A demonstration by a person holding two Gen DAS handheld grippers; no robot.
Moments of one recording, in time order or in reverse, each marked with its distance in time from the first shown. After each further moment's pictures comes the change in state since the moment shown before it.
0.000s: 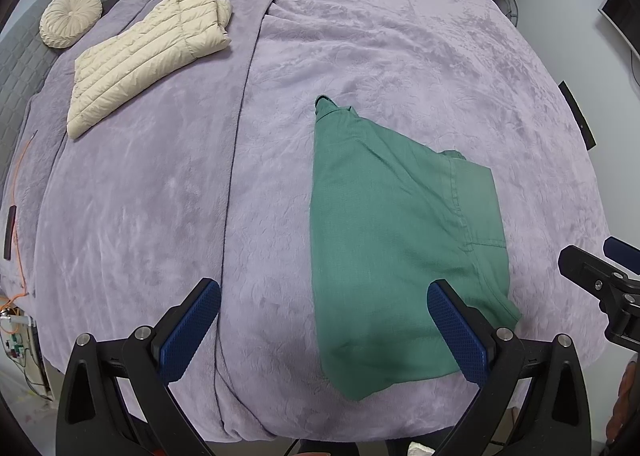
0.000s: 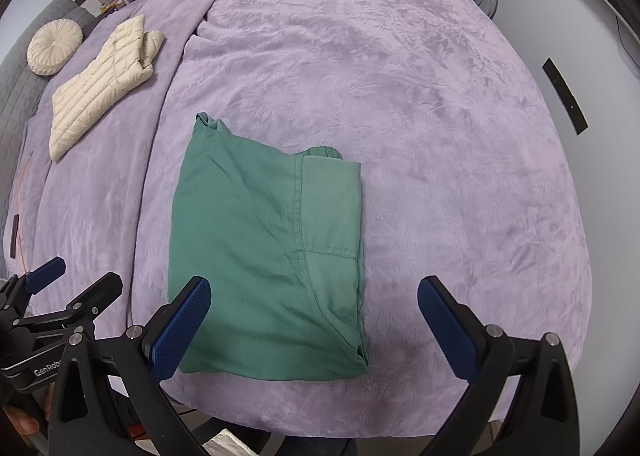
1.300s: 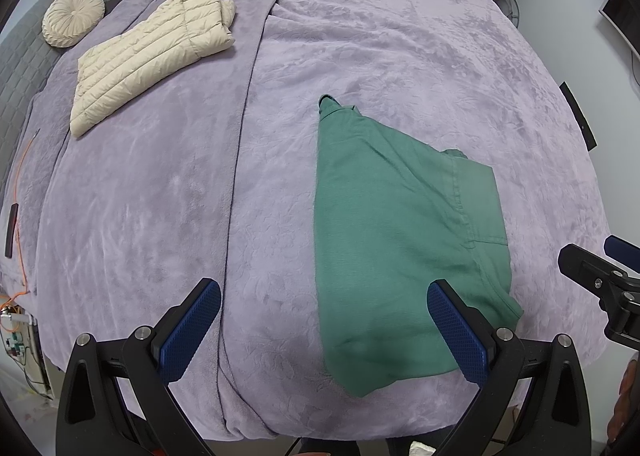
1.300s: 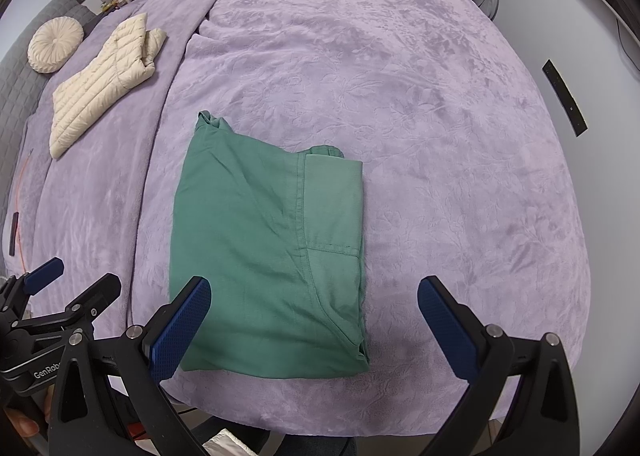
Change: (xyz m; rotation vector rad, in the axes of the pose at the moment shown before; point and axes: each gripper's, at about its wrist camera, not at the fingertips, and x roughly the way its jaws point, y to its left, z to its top) left arm 0.000 0.002 -0.001 0.003 -0.001 0.001; right arm -0.001 0.002 -0.002 0.000 0.001 0.000
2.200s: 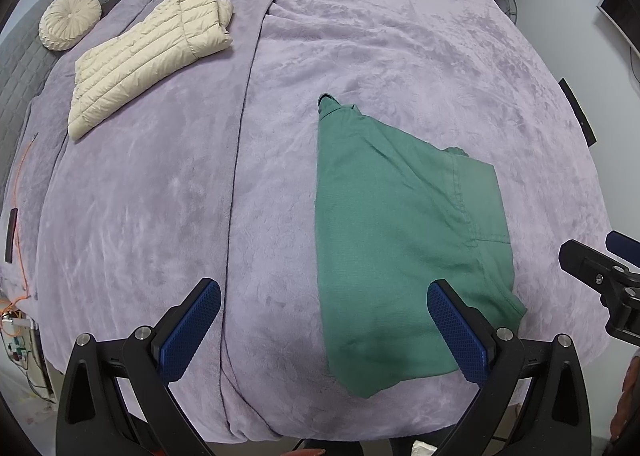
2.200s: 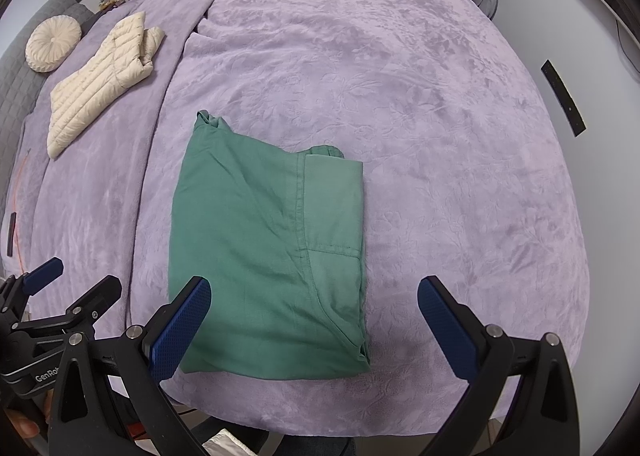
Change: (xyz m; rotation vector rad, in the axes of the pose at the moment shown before) left arm 0.000 0.002 -0.002 -0.004 0.001 0.013; right arm 0.001 0.002 0.000 0.000 0.000 -0.006
